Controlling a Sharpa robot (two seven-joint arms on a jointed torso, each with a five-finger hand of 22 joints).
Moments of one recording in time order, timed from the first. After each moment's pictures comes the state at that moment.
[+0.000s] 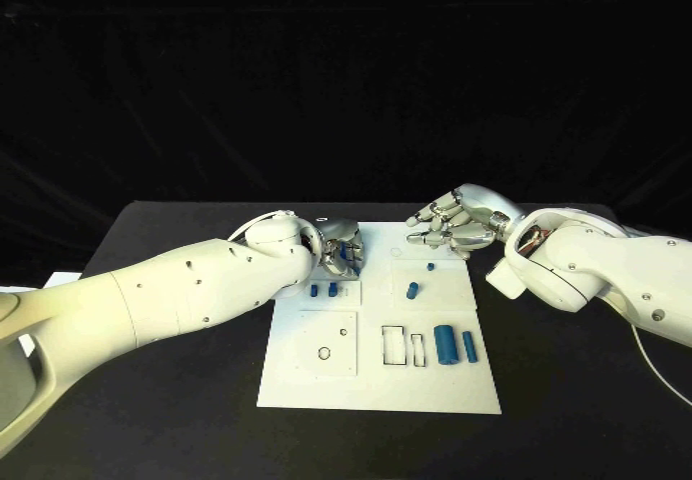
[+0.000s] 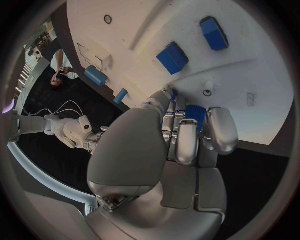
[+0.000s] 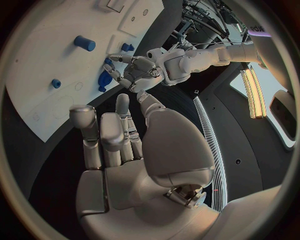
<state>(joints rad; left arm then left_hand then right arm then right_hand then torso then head) 1.25 -0.47 -0.05 1.21 -1.43 -0.05 -0.17 1.52 -0.15 0.26 0.14 0.13 1.06 0.12 0.21 0.10 1.11 0.06 0.31 0.10 1.47 -0.02 1.35 1.18 0.09 1.46 0.08 1.17 1.31 1.30 -0.93 -0.05 1.61 -0.87 -0.28 0.00 1.29 -0.08 0.15 0.10 0.24 0.99 0.15 0.07 0.07 1.14 0.06 0.63 0.72 1.45 -0.02 1.13 1.06 0.12 1.18 0.09 1.17 0.82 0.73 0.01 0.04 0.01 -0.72</state>
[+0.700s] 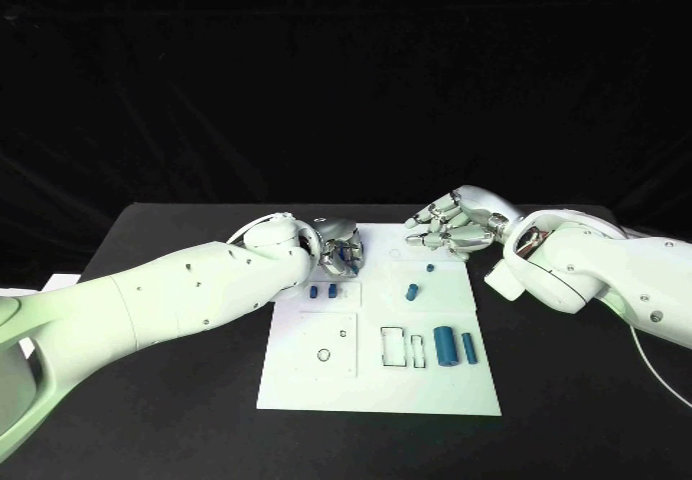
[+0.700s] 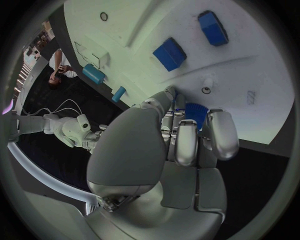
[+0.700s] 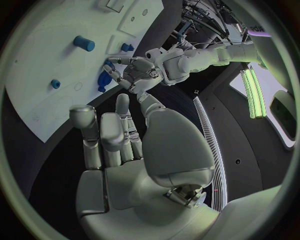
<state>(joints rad) 1.24 -0.47 -0.04 1.20 -1.43 -0.08 -0.17 1.54 -0.11 0.40 0.07 0.10 1.13 0.12 0.20 0.09 1.20 0.05 0.27 0.08 1.47 -0.03 1.36 1.18 0.08 1.47 0.07 1.22 1.31 1.30 -0.93 -0.05 1.61 -0.88 -0.28 0.00 1.29 -0.08 0.15 0.10 0.24 0.99 0.15 0.07 0.07 1.14 0.06 0.63 0.72 1.45 -0.02 1.13 1.06 0.12 1.18 0.09 1.17 0.82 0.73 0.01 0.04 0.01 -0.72</state>
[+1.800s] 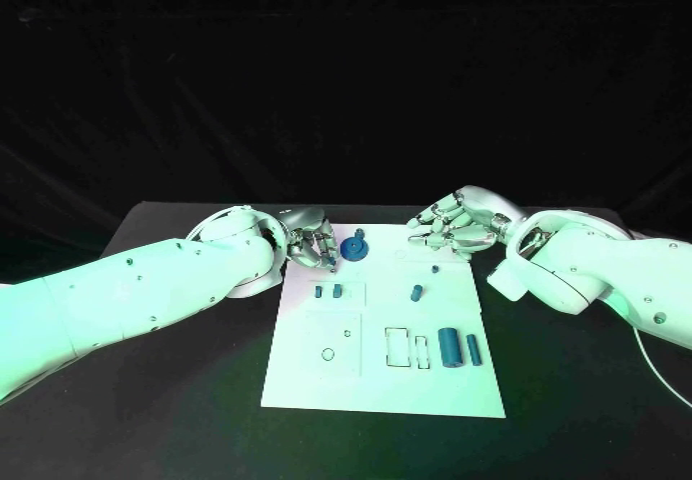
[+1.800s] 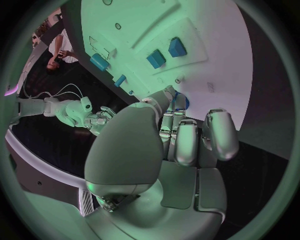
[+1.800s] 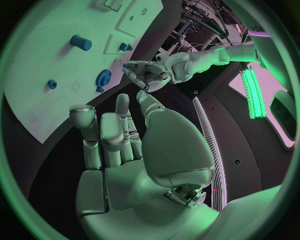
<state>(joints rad) 1.25 -0.64 -0.01 1.34 -1.32 -0.11 -0.19 1.49 -0.15 0.44 0.05 0.10 1.14 0.12 0.18 0.09 1.21 0.05 0.23 0.08 1.47 -0.02 1.36 1.15 0.08 1.47 0.07 1.23 1.31 1.30 -0.92 -0.05 1.61 -0.88 -0.28 0.00 1.30 -0.07 0.15 0.10 0.24 0.99 0.15 0.07 0.07 1.14 0.06 0.63 0.71 1.45 -0.02 1.13 1.06 0.12 1.18 0.09 1.17 0.82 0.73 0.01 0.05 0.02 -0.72</state>
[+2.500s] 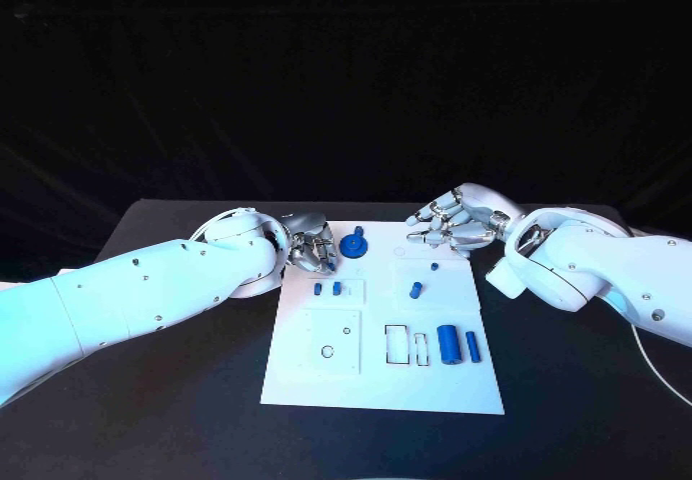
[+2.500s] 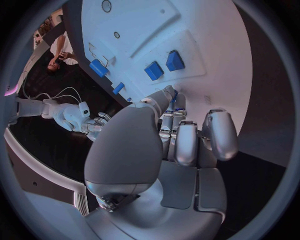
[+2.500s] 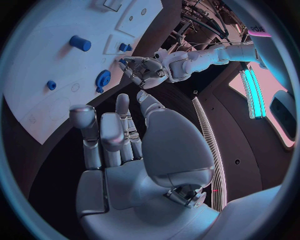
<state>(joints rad) 1.24 -0.62 -0.01 1.32 -1.32 -0.06 -0.21 1.48 -0.15 0.45 0.04 0.10 1.14 0.12 0.17 0.09 1.22 0.05 0.23 0.08 1.47 -0.02 1.36 1.15 0.08 1.47 0.07 1.23 1.31 1.30 -0.92 -0.05 1.61 -0.88 -0.28 0.00 1.30 -0.08 0.14 0.10 0.24 0.99 0.15 0.07 0.07 1.14 0.06 0.63 0.71 1.45 -0.02 1.13 1.06 0.12 1.18 0.09 1.17 0.82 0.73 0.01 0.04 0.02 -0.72</state>
